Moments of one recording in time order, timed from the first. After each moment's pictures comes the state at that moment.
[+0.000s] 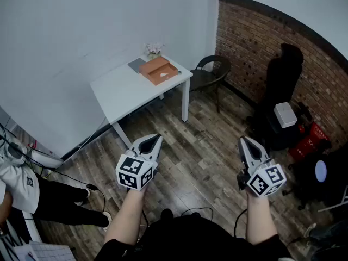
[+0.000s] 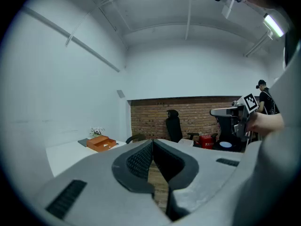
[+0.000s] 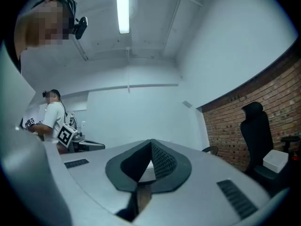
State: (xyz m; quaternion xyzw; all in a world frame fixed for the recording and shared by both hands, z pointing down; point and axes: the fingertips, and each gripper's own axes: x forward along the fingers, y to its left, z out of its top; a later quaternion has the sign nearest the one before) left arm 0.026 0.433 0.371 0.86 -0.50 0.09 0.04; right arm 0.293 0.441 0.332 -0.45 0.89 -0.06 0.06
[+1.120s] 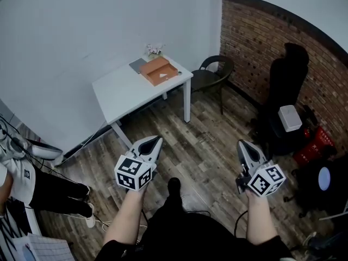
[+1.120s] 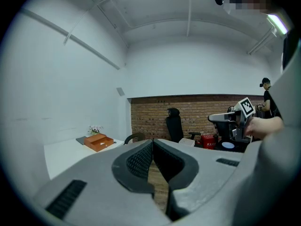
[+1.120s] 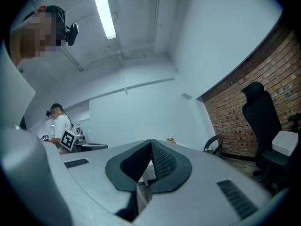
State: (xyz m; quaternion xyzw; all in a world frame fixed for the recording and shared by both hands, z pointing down) left arm 0.081 0.412 0.388 0.85 -0.51 0.09 0.05; right arm 0.349 0.403 0.373 -0.41 0.90 -0.12 0.08
